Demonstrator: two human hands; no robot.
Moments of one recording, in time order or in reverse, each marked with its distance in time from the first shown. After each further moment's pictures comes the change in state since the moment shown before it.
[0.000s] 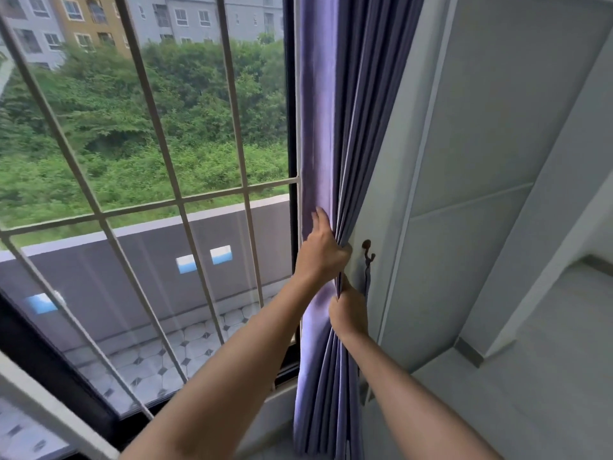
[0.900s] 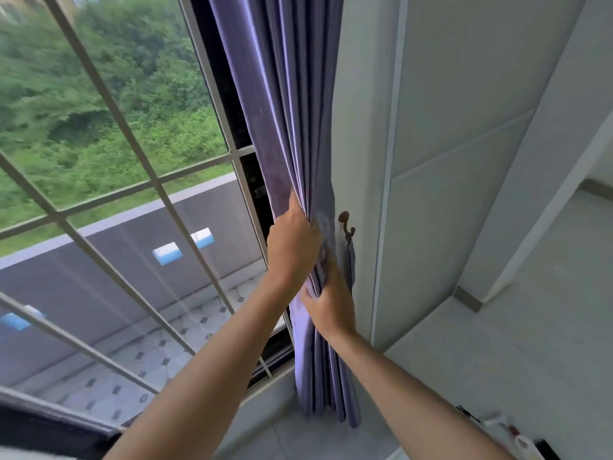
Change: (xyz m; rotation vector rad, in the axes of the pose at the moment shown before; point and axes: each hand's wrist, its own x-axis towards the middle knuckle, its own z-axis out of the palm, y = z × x) left_hand 0.041 0.004 0.051 0.002 0.121 0.004; right_hand 0.040 0.053 0.025 0.177 0.044 -0.090
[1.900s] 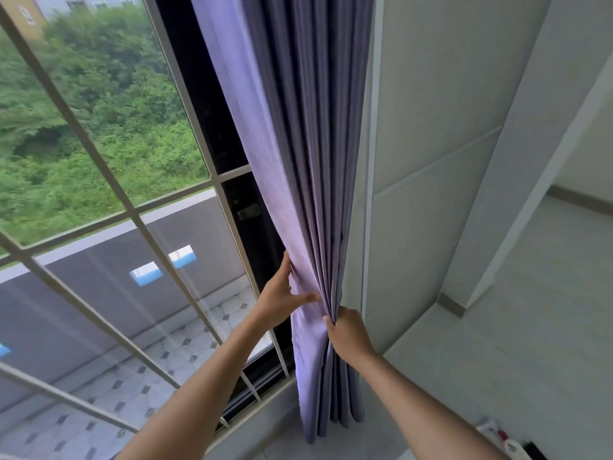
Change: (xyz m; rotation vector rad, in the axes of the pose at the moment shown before) left_hand -0.007 -0.104 0.056 -0.396 -0.625 -0.147; right_hand 0.002 0.033 -0.041 -0.174 -0.285 0.241
